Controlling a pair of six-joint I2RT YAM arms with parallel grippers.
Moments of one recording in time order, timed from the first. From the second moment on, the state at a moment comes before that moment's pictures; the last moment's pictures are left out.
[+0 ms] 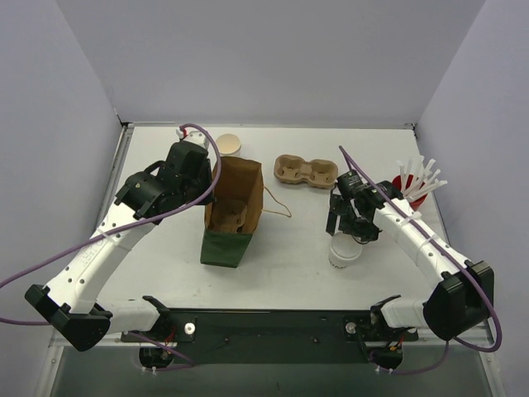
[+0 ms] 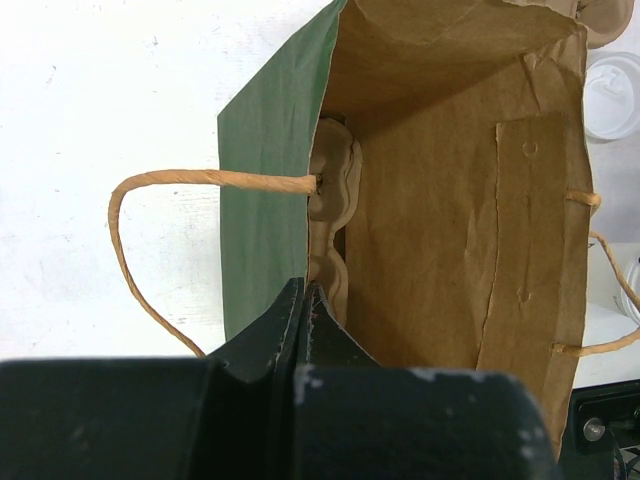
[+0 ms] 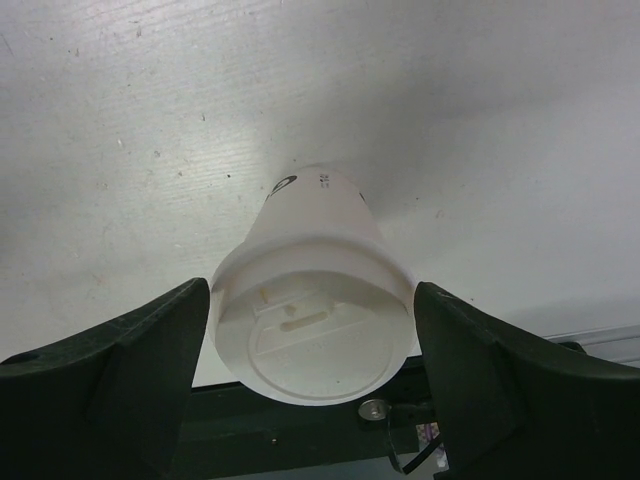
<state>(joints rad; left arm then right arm) -0.63 1.25 1.50 -1.03 -0.28 -0.51 0.43 1.31 1.06 -1.05 0.22 0.59</state>
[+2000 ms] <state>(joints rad) -0.63 1.26 1.52 -1.04 -0.31 -0.54 0.49 1.26 1.03 -1.08 0.19 0.44</state>
